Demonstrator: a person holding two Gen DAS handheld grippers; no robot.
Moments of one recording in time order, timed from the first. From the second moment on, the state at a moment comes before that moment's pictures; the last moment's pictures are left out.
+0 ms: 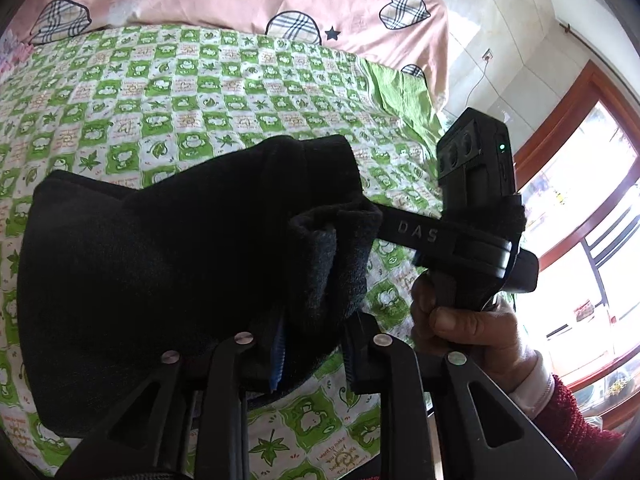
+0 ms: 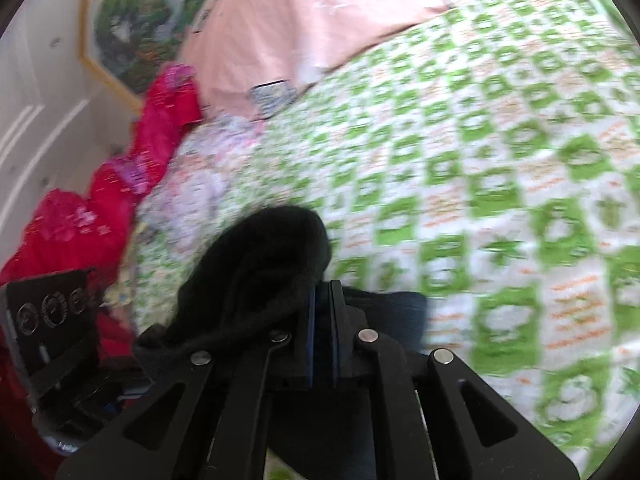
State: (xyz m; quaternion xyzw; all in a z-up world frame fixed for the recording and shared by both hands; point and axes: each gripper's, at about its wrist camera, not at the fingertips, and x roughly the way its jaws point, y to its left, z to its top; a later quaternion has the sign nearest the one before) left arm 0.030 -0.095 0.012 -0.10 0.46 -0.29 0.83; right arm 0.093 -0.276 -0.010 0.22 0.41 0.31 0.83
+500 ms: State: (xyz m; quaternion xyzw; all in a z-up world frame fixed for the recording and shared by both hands) left arm 0.015 -0.107 0.008 -0.09 0.46 -0.33 0.82; right arm 0.044 -0.306 0.030 0.22 0.36 0.19 0.89
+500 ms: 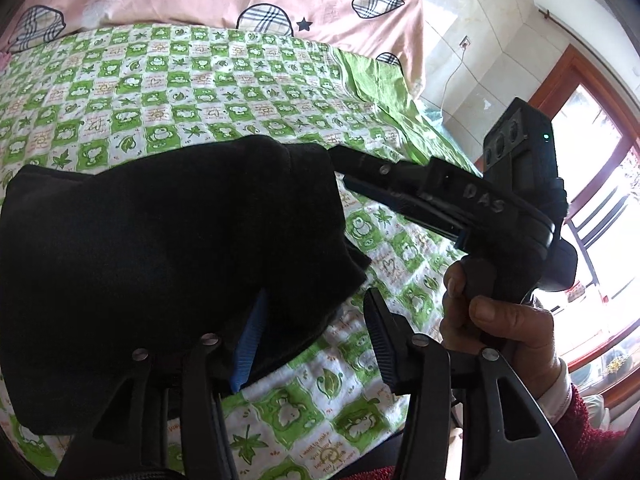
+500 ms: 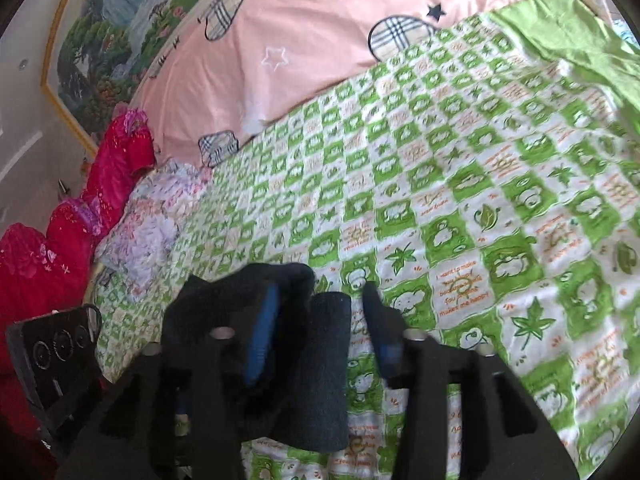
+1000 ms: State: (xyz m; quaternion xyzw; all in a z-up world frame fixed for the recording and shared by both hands) left arm 0.000 -0.003 0.044 -0.17 0.41 -0.24 0.87; right arm 0.028 -0.244 0.071 0.11 0.33 0.16 0.92
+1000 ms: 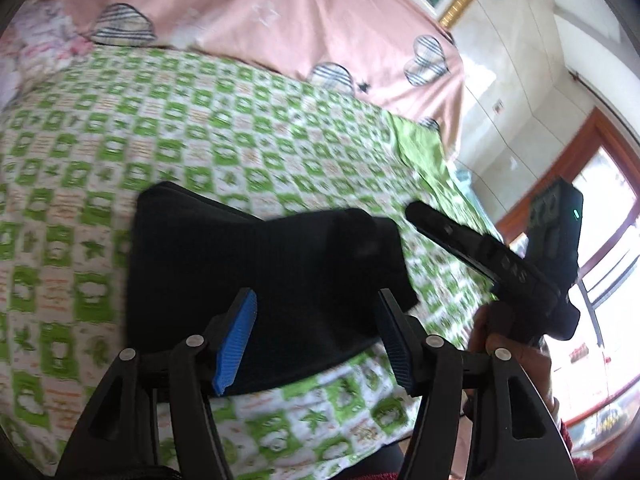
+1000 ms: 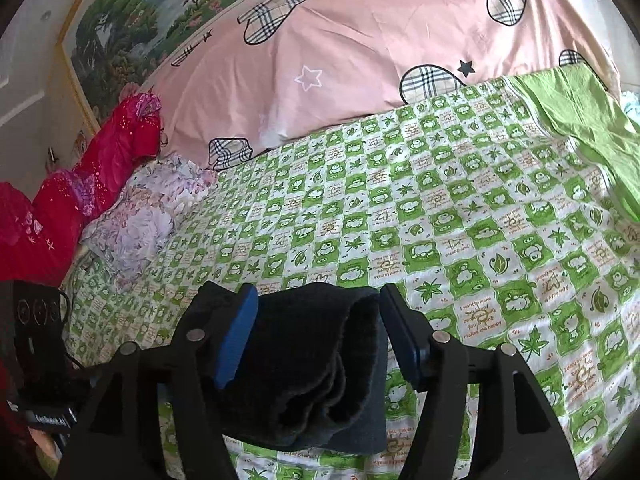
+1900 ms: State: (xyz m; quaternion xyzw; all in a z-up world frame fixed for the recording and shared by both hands) left arm 0.107 0.040 -0.009 -0.12 0.49 -0.09 0.86; right arm 0.035 -0.227 0.016 -0.02 0.39 0.03 0.92
